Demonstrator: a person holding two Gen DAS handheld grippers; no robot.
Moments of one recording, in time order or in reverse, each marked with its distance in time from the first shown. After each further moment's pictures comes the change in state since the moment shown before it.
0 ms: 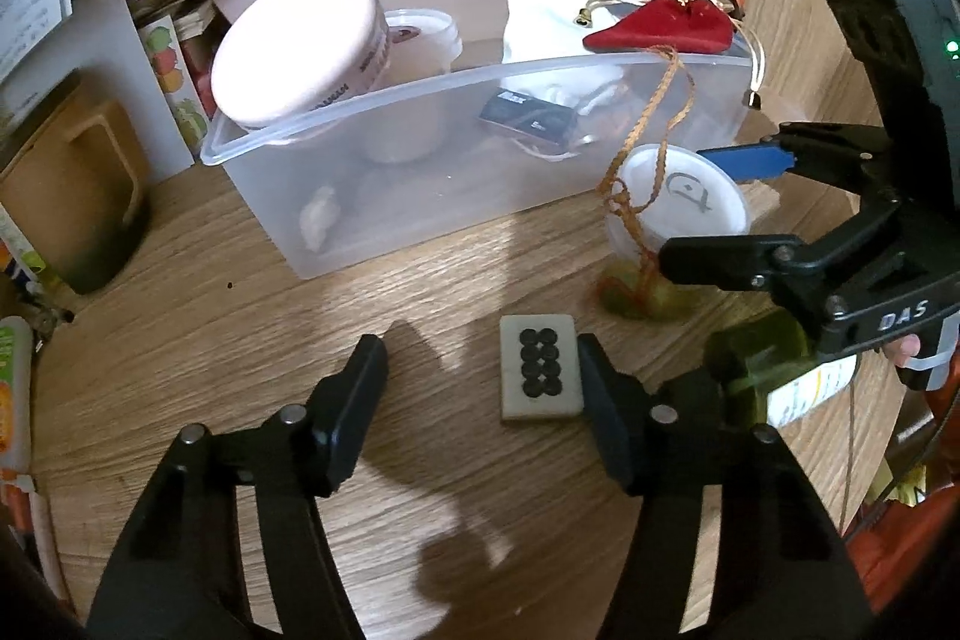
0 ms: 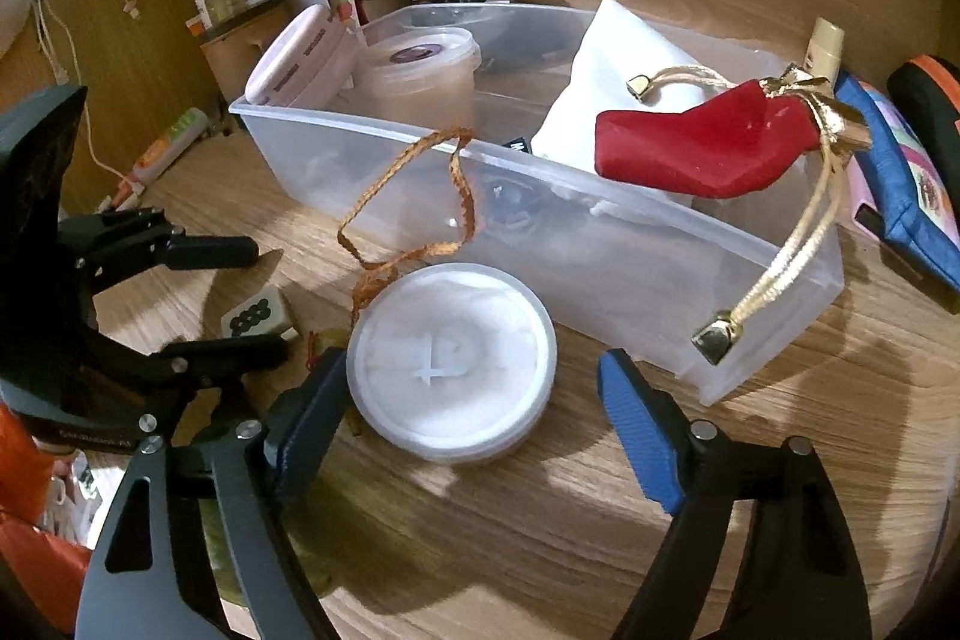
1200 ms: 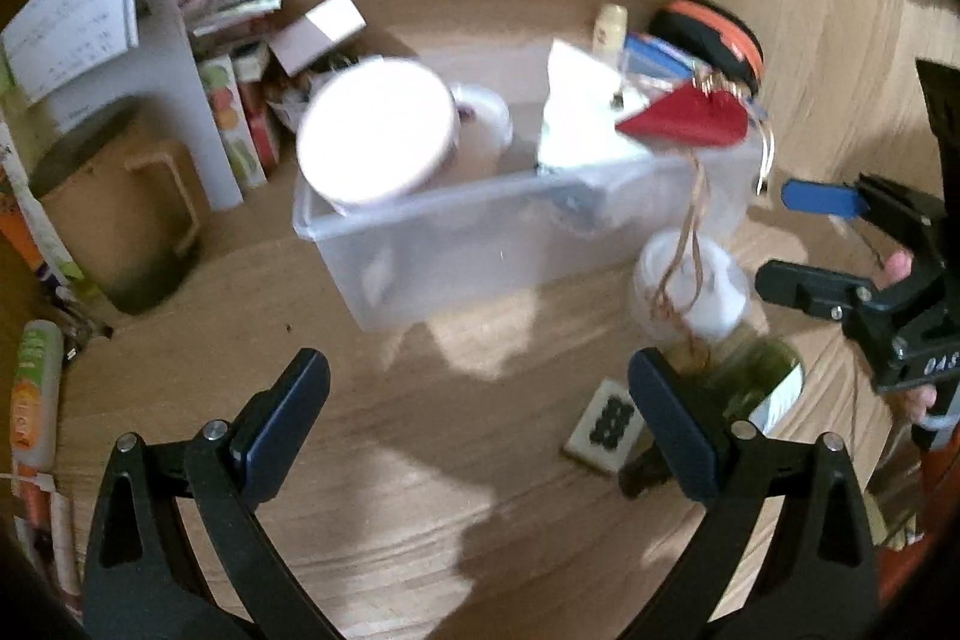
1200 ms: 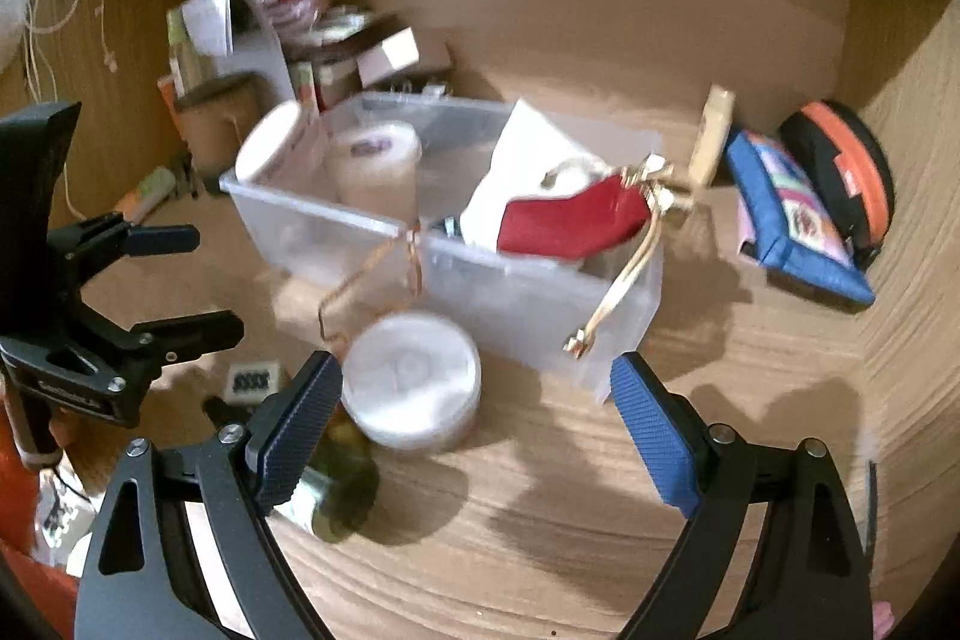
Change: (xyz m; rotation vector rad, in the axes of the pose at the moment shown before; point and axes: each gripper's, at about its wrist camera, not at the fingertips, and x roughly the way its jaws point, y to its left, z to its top) left arm -0.020 0.013 0.011 -0.046 -0.093 0.031; right arm -0.052 0.002 -0.005 0.031 -0.142 -0.174
